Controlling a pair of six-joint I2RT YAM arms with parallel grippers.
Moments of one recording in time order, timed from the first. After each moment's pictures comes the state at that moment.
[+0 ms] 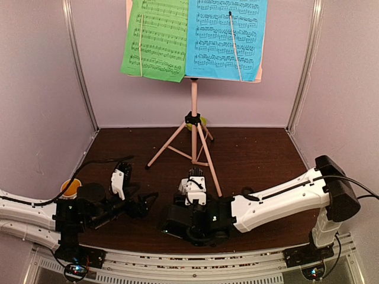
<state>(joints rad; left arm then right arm) -1.21 0.87 0.33 0.28 -0.49 -0.42 1.48 1.90 1.36 -0.42 1.12 1.15</state>
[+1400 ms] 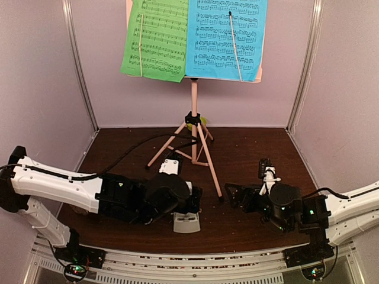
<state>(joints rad) -1.42 1.49 1.10 -0.33 -0.72 -0.85 1.31 1.01 0.45 0.21 0.74 0.78</state>
